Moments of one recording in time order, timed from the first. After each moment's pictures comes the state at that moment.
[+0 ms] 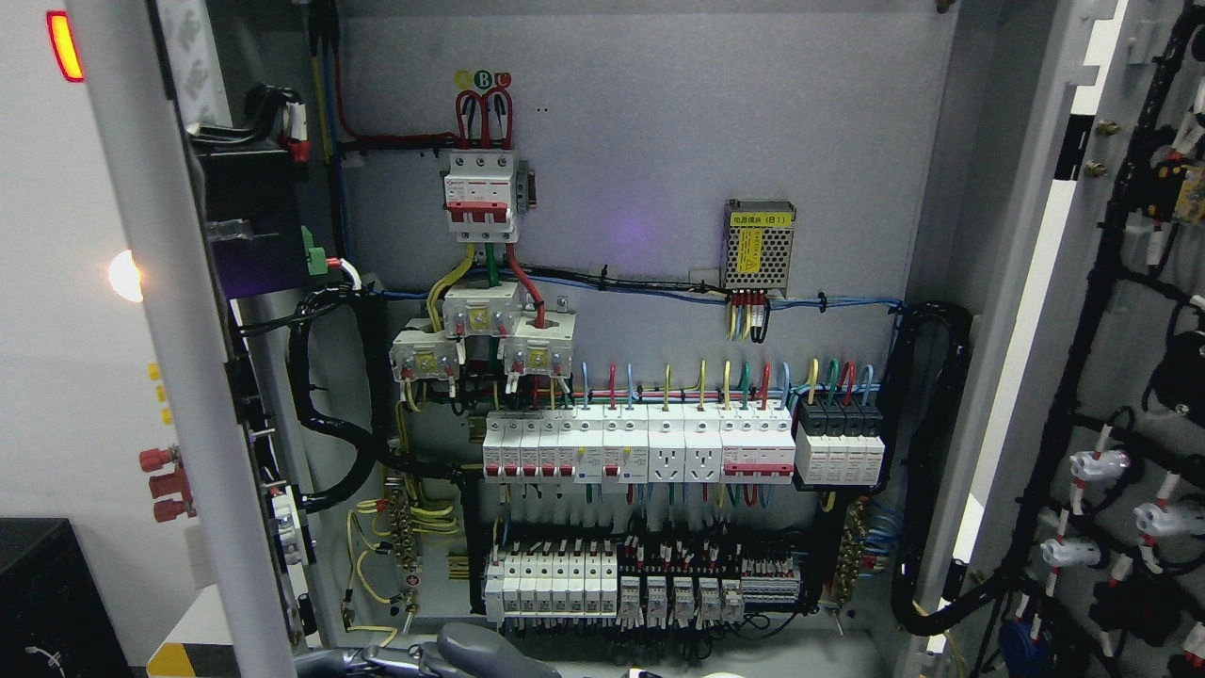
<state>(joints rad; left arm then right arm) 0.06 -0.10 0.10 -0.08 -0.10 0.02 -0.16 -0.59 0.06 0.60 -1.60 -0.62 0.38 0.83</state>
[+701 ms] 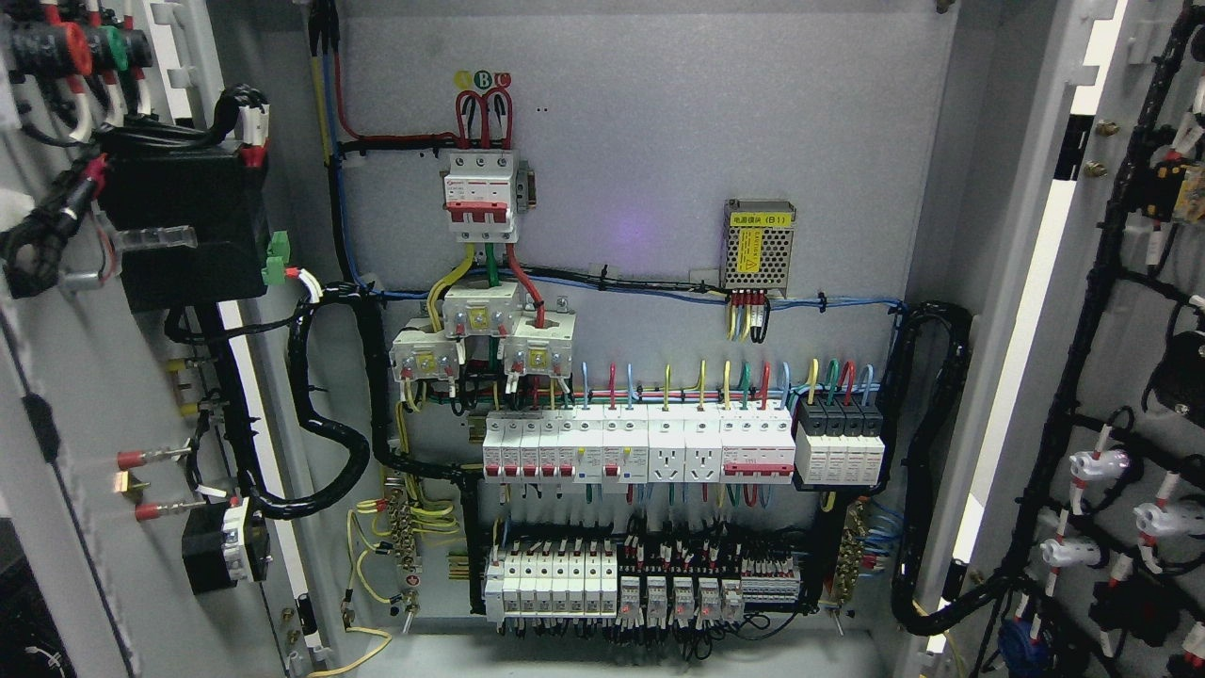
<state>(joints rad) 0.06 -0.10 0.10 -0.08 -0.10 0.02 -0.16 -0.57 0.09 0.69 -1.62 -0.61 0.37 0.83</state>
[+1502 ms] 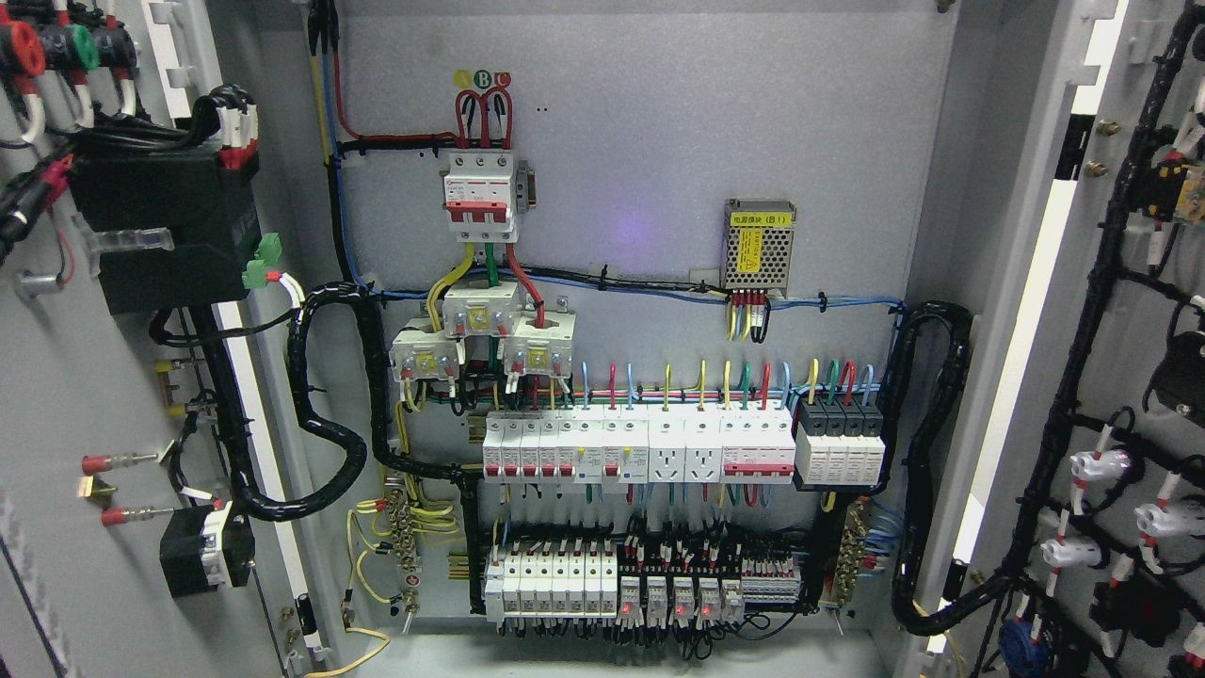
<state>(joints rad) 0.06 -0.10 0.10 -0.08 -0.10 0.02 -0.16 -0.57 0.10 0.70 -1.62 -0.60 0.37 0.83</state>
